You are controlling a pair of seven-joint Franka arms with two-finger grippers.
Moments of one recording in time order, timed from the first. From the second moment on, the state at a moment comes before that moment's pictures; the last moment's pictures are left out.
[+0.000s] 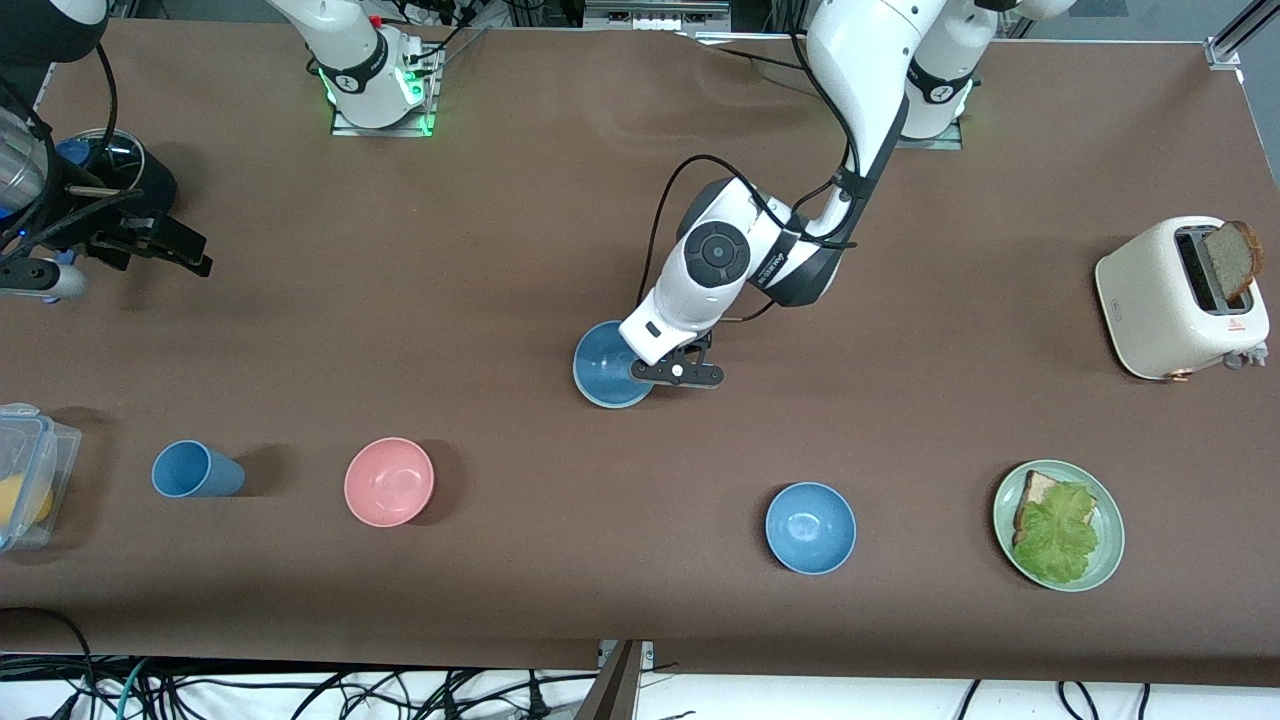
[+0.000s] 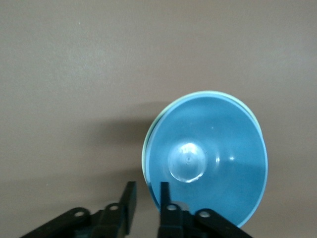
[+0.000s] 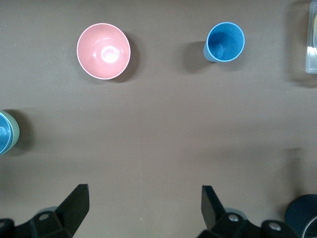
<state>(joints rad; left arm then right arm) -0.72 0.70 0.04 -1.49 -0.27 2.27 -0.53 0.04 0.03 -0.01 -1.64 0.01 1.65 0.10</state>
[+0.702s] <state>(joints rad) -0.60 0.52 0.16 -1.38 -0.30 1.95 -0.52 0.05 0.03 -0.01 -1.64 0.01 1.65 0.10</state>
